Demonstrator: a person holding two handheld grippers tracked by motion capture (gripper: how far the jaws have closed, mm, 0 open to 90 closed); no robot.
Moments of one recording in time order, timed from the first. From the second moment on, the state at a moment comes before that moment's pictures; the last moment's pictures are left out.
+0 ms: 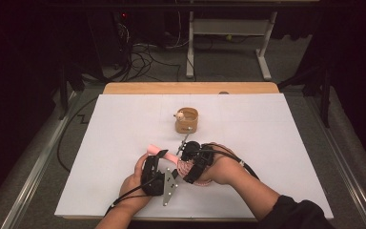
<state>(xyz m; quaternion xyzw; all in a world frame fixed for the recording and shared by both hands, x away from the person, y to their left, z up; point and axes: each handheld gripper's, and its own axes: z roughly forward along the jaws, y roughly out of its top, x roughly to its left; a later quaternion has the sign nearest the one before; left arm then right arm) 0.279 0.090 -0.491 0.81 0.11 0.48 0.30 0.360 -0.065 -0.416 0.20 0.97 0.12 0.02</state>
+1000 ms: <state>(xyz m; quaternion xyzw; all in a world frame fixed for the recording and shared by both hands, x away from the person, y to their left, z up) 0.274 0.086 -0.494 0.81 0.06 0.51 0.27 0.361 -0.058 -0.417 0.20 0.97 0.11 0.01</state>
